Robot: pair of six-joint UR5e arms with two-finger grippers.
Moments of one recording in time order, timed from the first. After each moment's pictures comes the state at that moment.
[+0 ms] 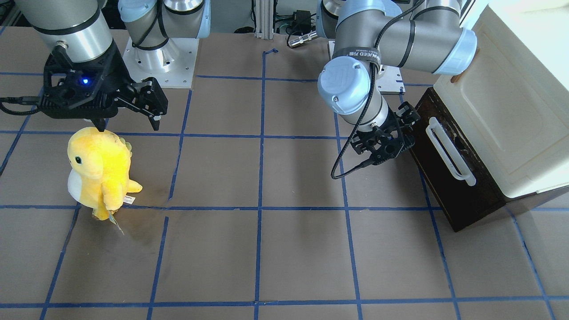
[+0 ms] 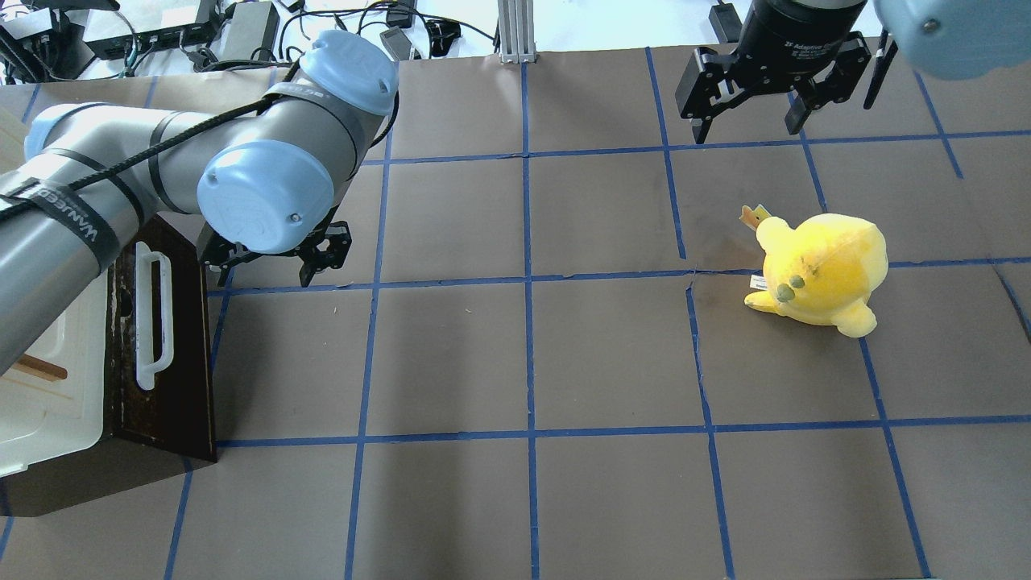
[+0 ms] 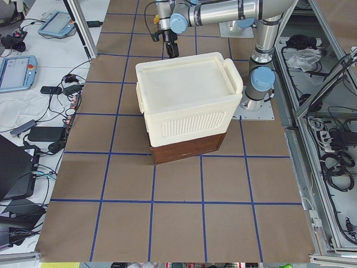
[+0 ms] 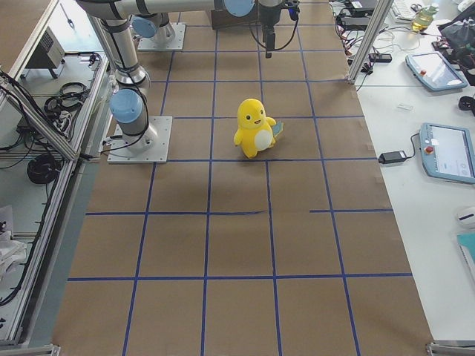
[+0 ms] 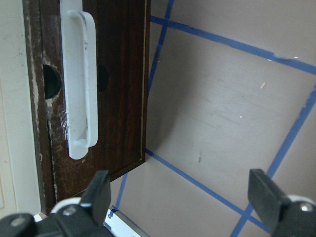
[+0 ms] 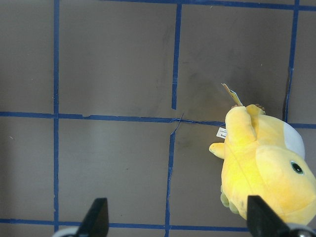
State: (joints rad) left arm -1.75 -1.79 -1.71 -1.62 2.18 -0.61; right arm 1.60 -1.48 1.44 -1.57 -1.58 -0.02
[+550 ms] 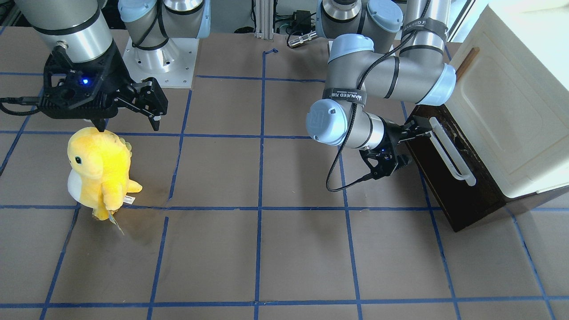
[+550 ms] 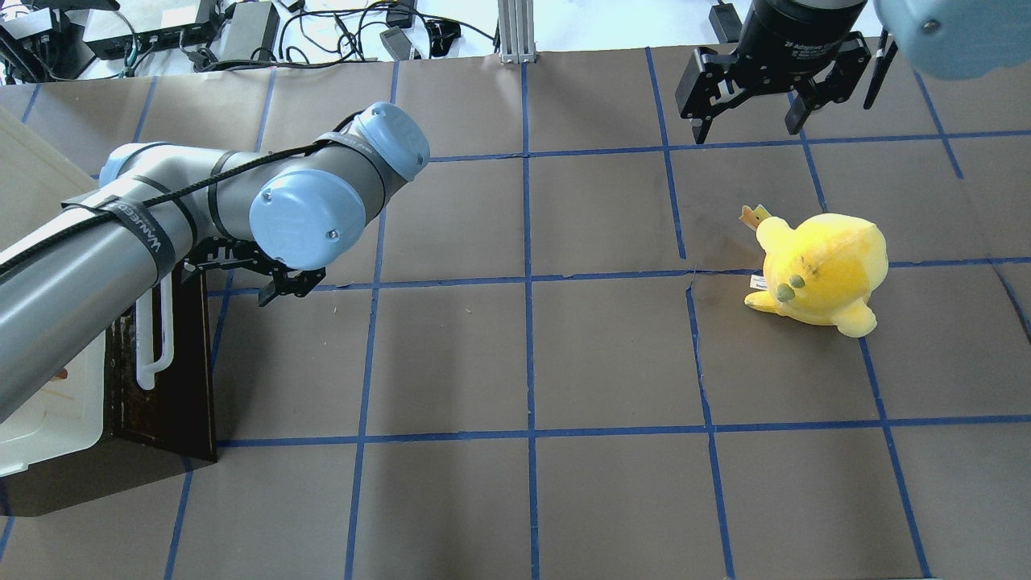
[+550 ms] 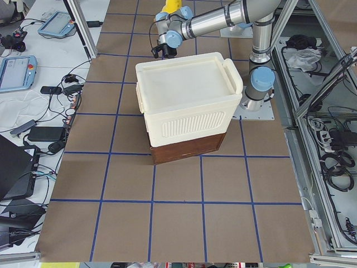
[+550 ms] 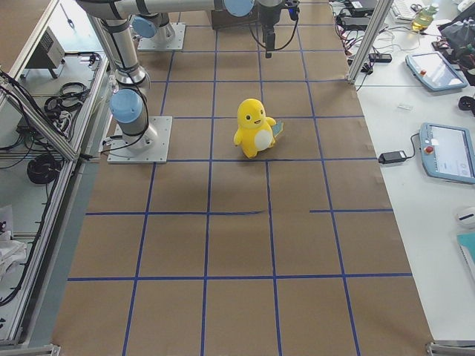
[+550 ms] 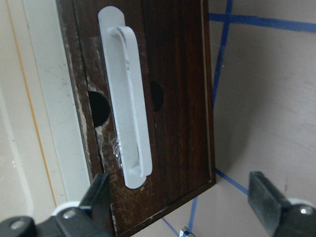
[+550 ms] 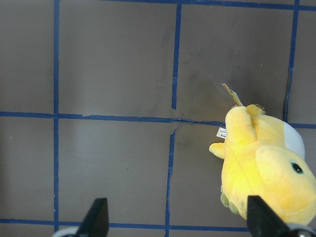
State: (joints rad) left arm -1.75 -1.88 -1.79 -1.67 2.49 -0.61; right arm 1.60 -1.48 1.44 -1.57 -1.58 -0.02
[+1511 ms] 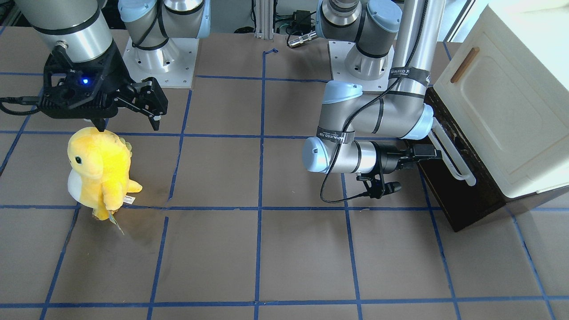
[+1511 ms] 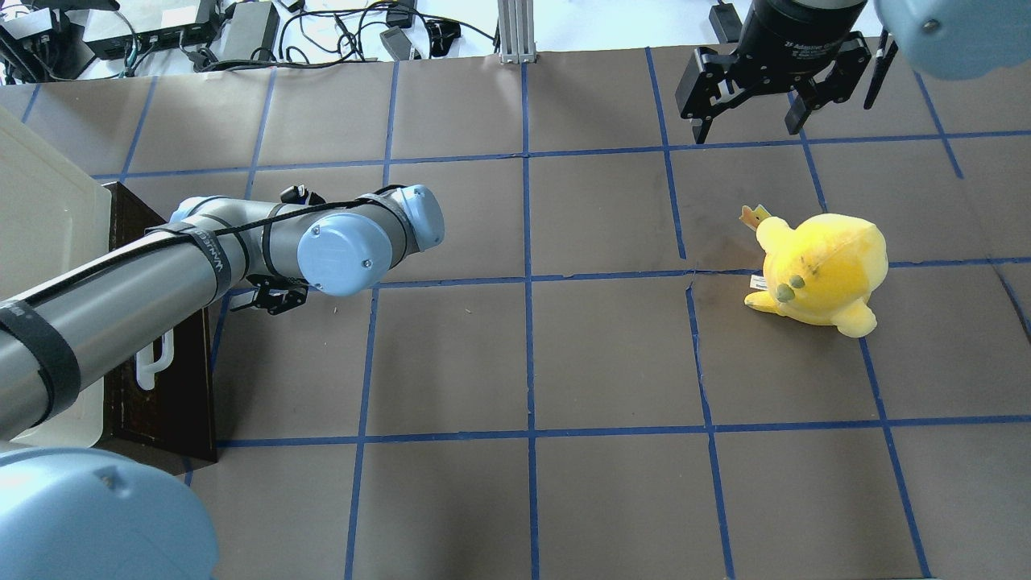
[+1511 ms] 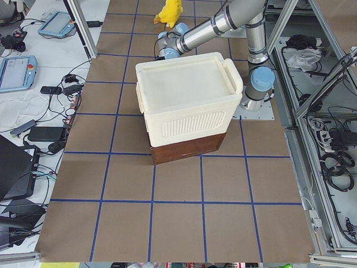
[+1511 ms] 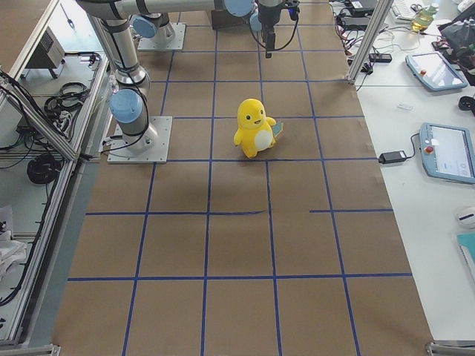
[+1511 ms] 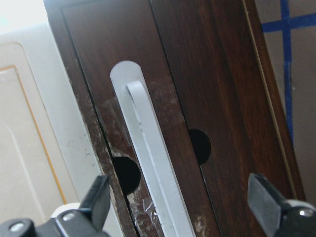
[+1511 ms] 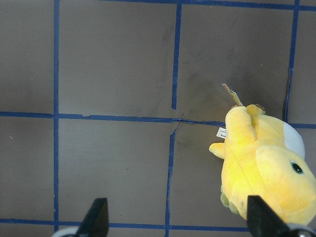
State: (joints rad) left arm -1.73 -2.02 -1.84 -1.68 2.78 -0.60; right arm 1.60 -1.48 1.44 -1.57 -1.58 -0.02
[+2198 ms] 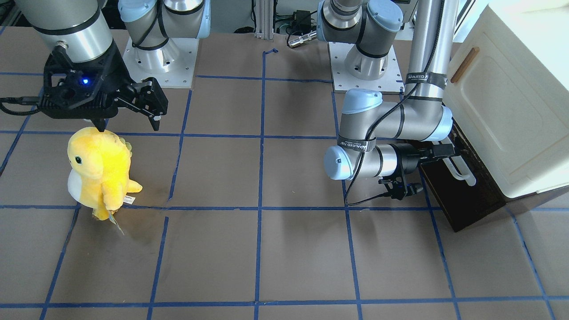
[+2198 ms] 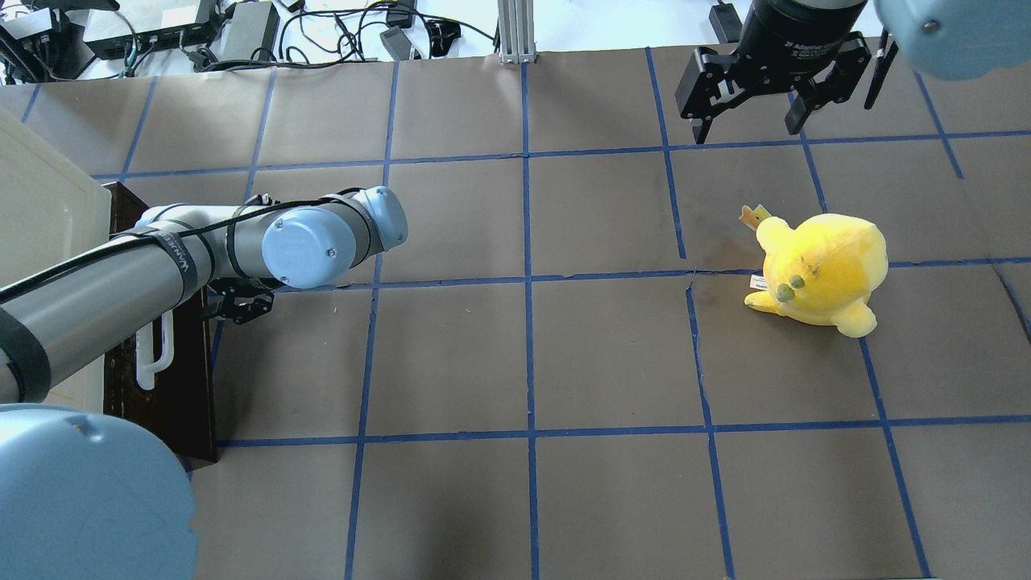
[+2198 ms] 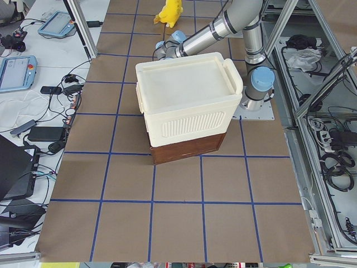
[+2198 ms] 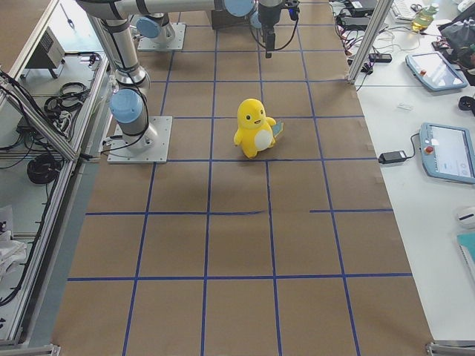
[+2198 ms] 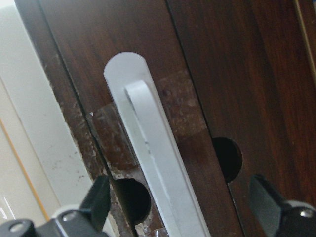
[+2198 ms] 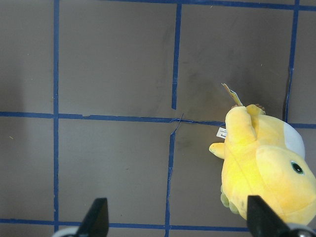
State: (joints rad) left arm -1.63 -2.02 -1.86 -1.72 2.79 -0.60; right arm 1.60 -1.48 1.44 -1.57 -1.58 -0.02
